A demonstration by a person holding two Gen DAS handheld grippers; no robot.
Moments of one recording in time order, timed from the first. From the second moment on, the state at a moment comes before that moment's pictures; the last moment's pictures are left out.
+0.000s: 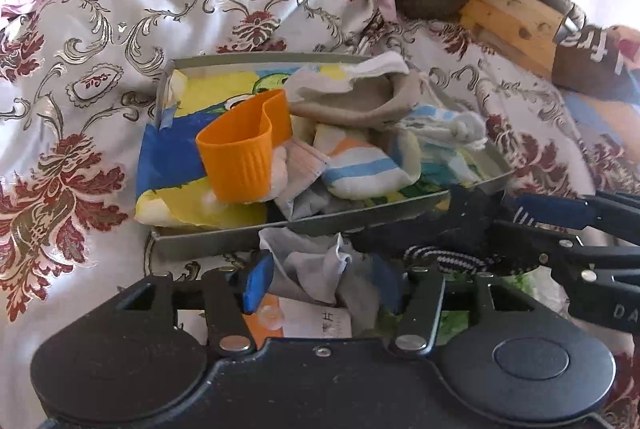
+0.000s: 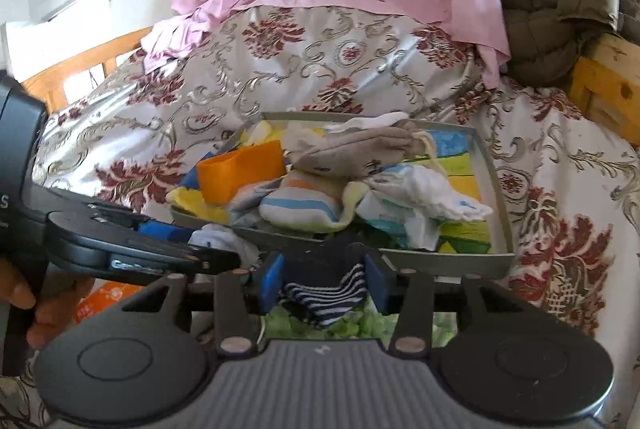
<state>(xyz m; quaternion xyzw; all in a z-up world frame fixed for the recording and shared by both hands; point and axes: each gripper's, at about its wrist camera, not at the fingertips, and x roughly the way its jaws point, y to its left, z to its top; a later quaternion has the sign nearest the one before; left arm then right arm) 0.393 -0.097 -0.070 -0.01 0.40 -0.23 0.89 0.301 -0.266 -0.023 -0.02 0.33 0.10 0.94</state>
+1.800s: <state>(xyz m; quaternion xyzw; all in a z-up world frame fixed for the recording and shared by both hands) 0.461 -0.170 0.000 -0.15 0.21 -0.20 0.94 0.357 -0.366 -0.020 0.18 0.14 0.03 0.97</state>
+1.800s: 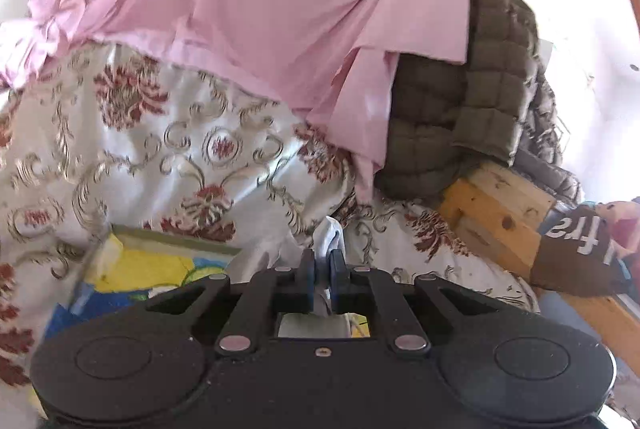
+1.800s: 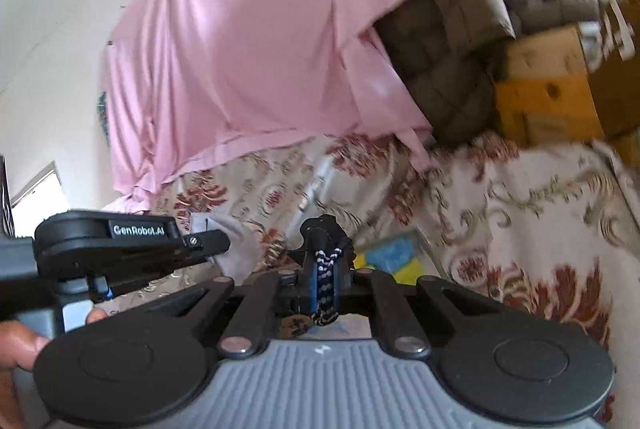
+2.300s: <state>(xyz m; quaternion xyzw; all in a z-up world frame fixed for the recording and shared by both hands) 0.482 -0.181 -0.047 -0.11 0.32 -0.18 0.92 0.378 -0.383 -0.053 0.22 0.25 -0.01 0.94</state>
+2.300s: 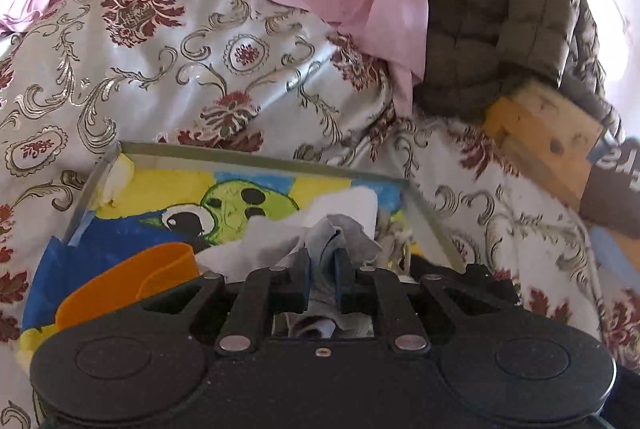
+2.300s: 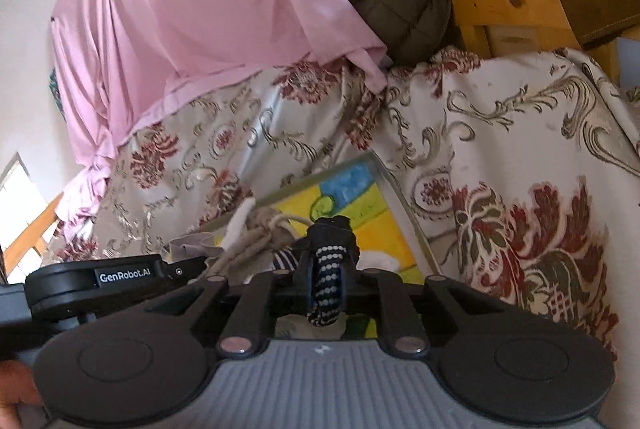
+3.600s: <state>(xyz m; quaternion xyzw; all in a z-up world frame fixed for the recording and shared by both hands) 0.360 -0.134 0.016 -0.10 0.21 -0.14 0.96 0.293 -0.372 0.006 0.14 0.18 -0.02 0.97</state>
